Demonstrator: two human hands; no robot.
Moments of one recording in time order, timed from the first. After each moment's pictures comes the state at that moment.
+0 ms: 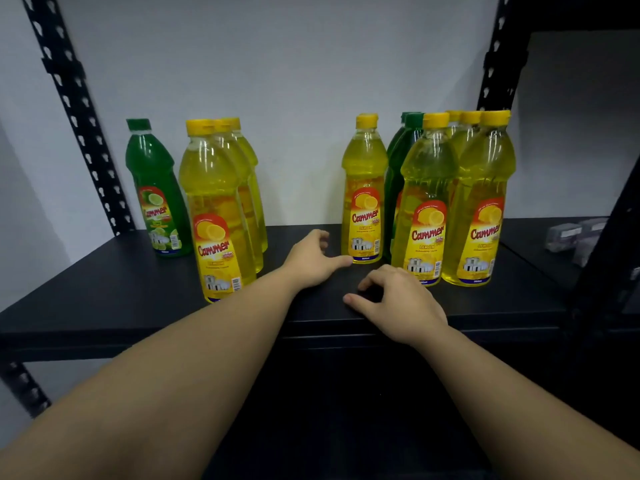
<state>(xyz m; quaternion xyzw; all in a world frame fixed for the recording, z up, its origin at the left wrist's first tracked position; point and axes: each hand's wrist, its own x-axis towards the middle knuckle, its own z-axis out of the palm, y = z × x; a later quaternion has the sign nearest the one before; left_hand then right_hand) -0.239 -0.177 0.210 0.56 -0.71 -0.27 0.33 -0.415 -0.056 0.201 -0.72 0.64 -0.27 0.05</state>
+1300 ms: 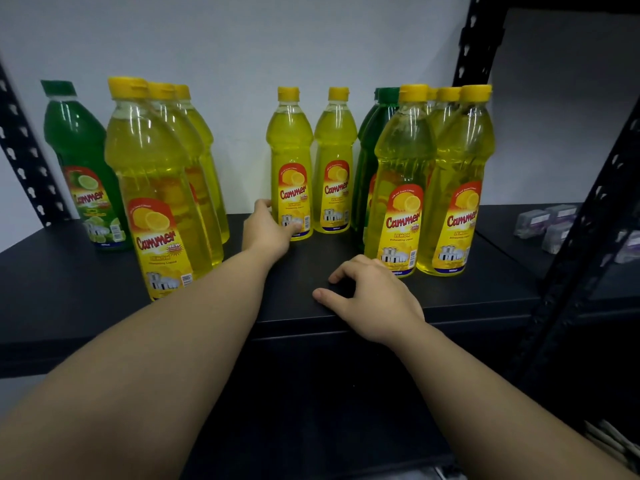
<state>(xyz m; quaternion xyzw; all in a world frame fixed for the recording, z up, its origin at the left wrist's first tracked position) -0.244 -0.228 0.207 0.63 -0.60 -0.21 0.45 -0.412 -0.049 0.203 -0.71 0.65 -0.27 0.07</state>
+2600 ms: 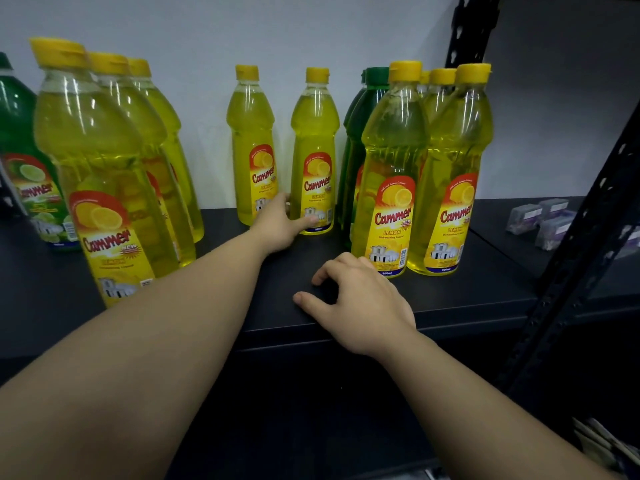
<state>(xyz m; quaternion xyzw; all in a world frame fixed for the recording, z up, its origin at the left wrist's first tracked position) -0.276 -0.262 0.205 0.49 -0.73 -0.30 0.37 -0.411 -0.056 0.196 -0.72 0.64 -0.26 0.03</state>
